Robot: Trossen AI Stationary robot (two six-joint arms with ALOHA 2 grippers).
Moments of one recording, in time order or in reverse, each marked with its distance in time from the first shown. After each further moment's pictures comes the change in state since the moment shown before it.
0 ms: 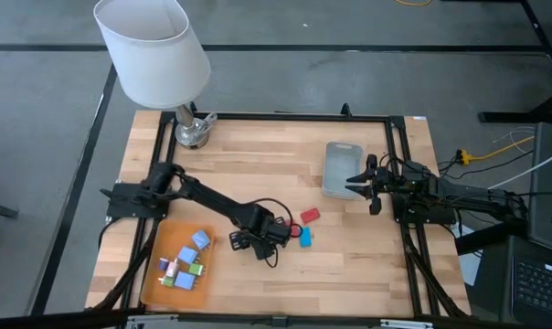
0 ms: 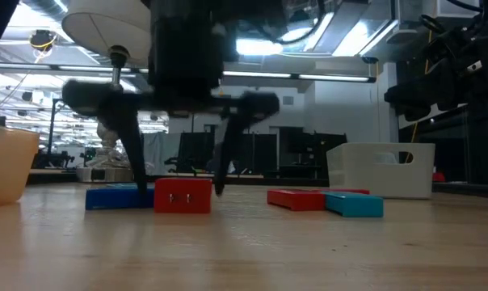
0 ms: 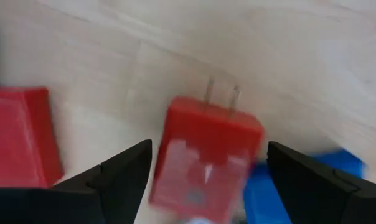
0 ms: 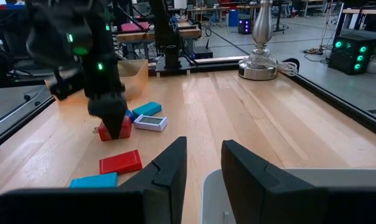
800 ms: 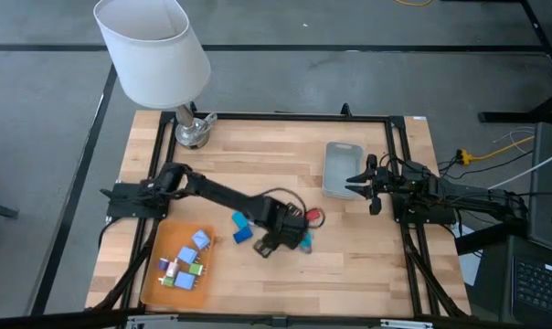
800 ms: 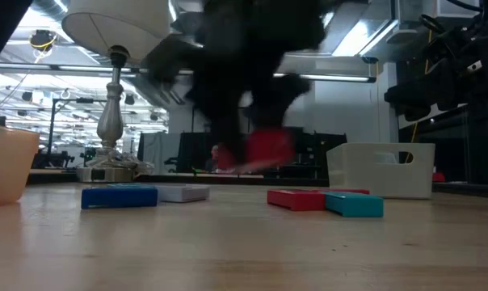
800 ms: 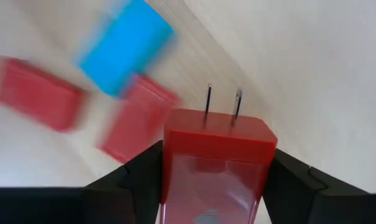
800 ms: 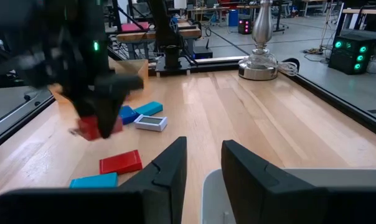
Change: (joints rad) left arm 0.047 0.080 0.255 -0.020 -0.017 -0.492; right arm 0.000 0.000 0.000 0.000 0.000 0.000
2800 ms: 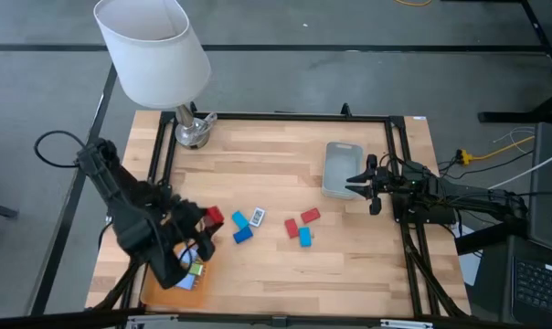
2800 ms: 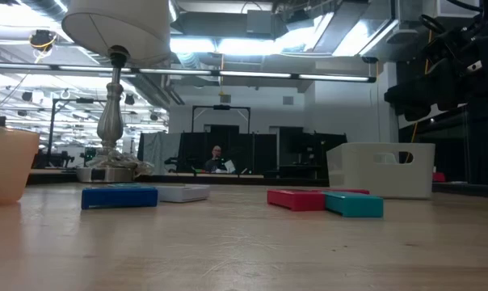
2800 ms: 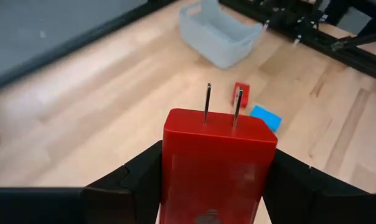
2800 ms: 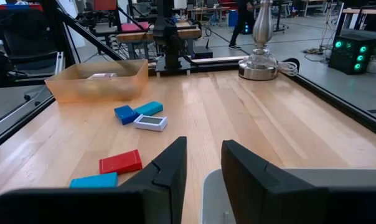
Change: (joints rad) left arm -0.618 -0.698 -0.329 -0.500 -0.937 -2.002; right arm 0.000 0.000 0.000 0.000 0.000 0.000
